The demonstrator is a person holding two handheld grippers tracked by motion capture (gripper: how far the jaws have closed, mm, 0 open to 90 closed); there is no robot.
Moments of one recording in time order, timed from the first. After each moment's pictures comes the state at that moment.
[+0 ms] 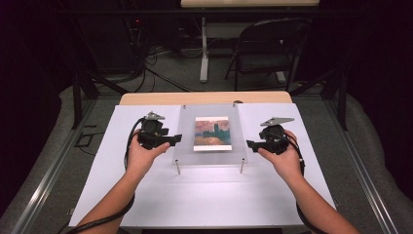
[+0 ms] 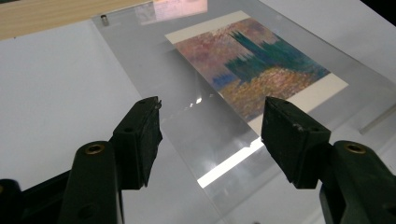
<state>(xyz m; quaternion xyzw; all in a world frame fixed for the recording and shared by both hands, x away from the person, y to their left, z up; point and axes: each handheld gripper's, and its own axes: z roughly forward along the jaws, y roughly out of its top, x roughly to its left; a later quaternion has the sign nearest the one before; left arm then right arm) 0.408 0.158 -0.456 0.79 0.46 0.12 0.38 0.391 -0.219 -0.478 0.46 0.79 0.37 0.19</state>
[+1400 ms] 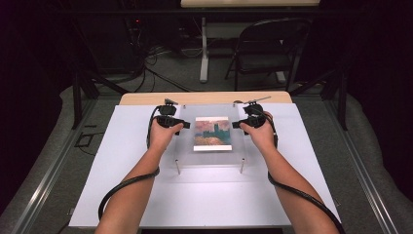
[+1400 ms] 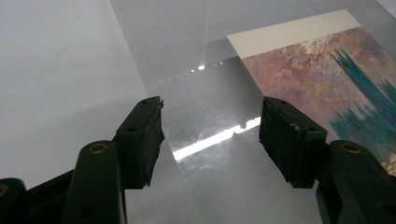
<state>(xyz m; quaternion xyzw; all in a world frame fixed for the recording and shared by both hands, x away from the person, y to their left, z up) 0.516 0.134 -0.515 0.77 0.55 0.06 0.32 0.504 -0.186 -0.514 0.54 0.76 0.35 0.11</state>
